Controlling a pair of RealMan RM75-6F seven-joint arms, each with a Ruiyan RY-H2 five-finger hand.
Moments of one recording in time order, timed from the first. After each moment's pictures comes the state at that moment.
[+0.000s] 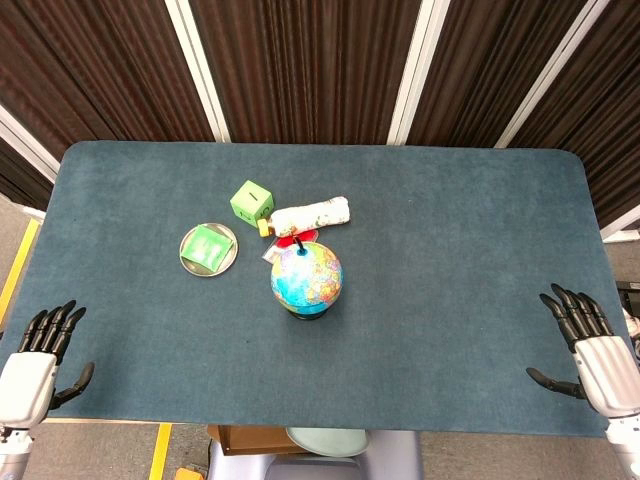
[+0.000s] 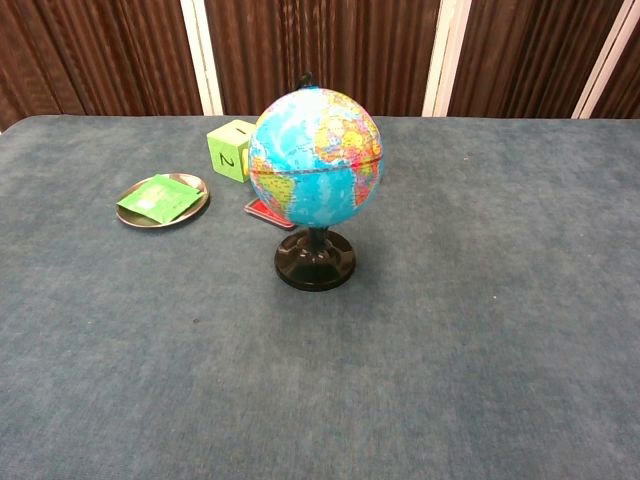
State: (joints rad) left arm -0.14 -1.15 0.12 -1.63 1.56 1.64 0.01; right arm 0.05 -1.02 0.00 -1.62 -1.67 1.55 0.16
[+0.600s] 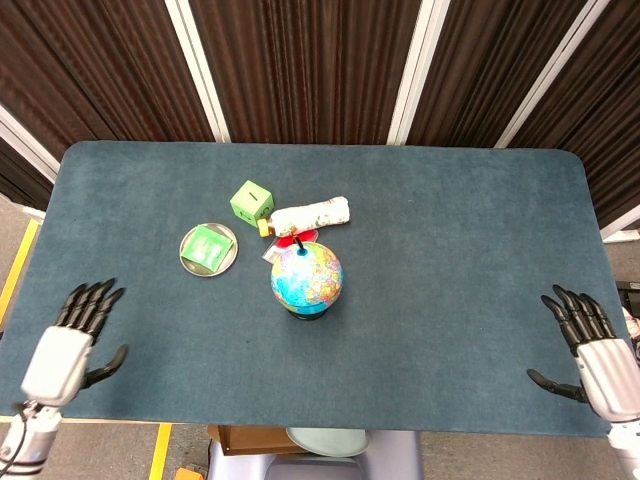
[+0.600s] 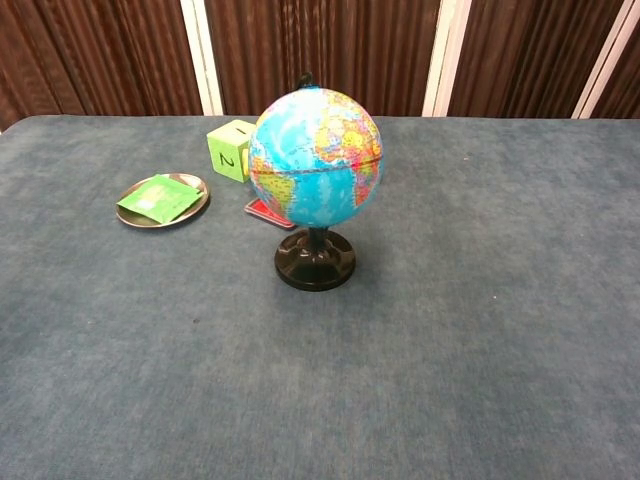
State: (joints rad) left arm -0.25 -1.13 0.01 -1.76 1.68 1.54 0.08; right arm 0.04 -1.03 -0.01 -1.61 -1.72 1.61 0.15
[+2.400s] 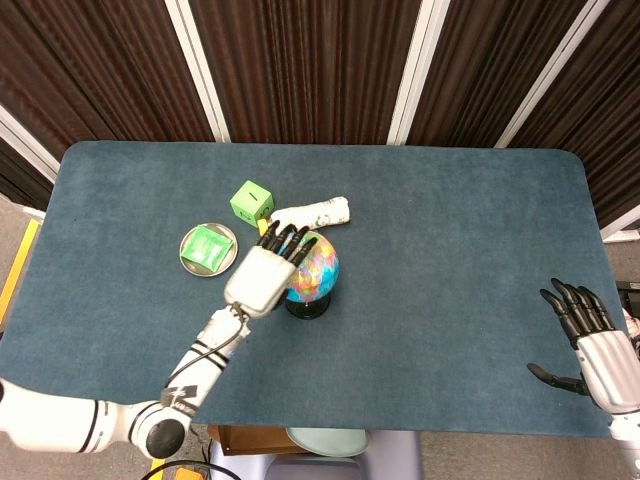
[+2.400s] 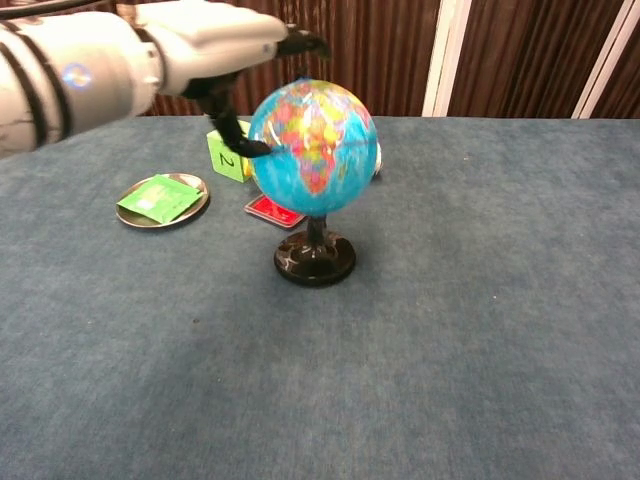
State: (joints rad) left arm -1.01 -1.43 -0.22 -1.93 0.83 1.22 0.94; right arm 0.07 -1.02 0.00 -1.58 -1.71 1.59 0.20
